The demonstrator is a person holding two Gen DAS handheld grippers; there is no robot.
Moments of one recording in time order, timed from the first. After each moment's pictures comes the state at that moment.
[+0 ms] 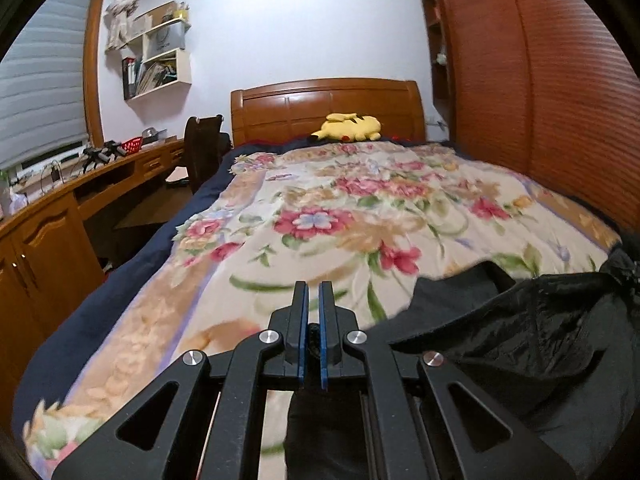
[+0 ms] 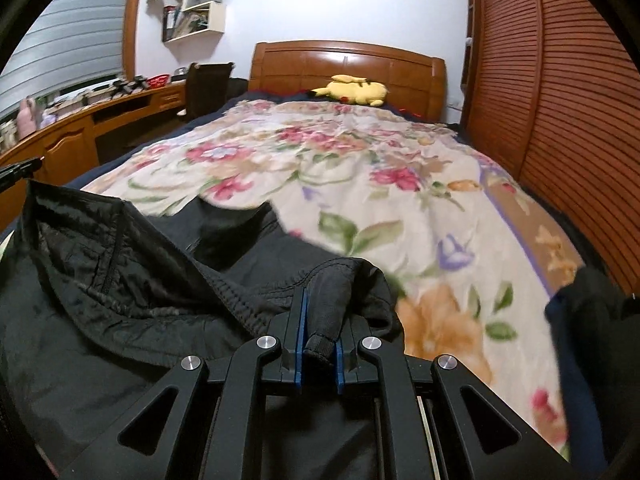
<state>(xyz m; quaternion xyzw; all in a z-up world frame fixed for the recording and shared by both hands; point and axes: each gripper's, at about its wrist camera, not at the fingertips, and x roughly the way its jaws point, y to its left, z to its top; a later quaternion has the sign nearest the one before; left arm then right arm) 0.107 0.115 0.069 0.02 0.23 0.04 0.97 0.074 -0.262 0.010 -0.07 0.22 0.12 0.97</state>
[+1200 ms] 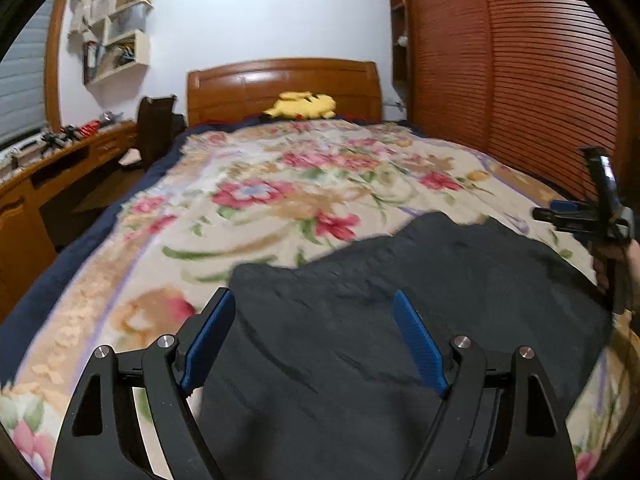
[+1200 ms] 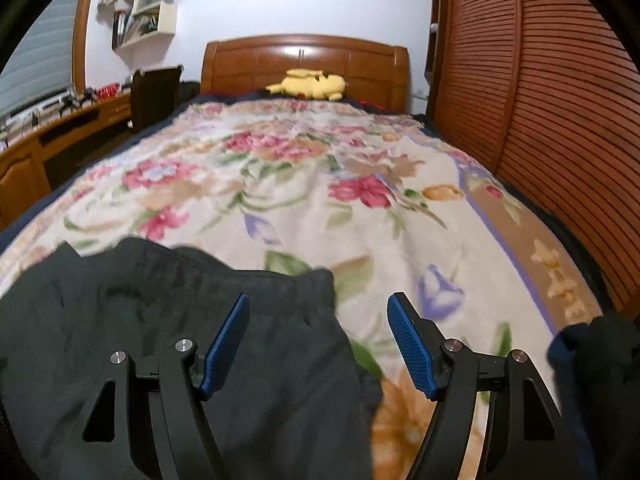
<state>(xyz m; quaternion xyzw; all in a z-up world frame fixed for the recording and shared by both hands) 0.091 0.054 0.032 0.01 0.27 -0.04 0.96 0.176 -0.251 0.013 -0.06 0.23 0.05 0.97</state>
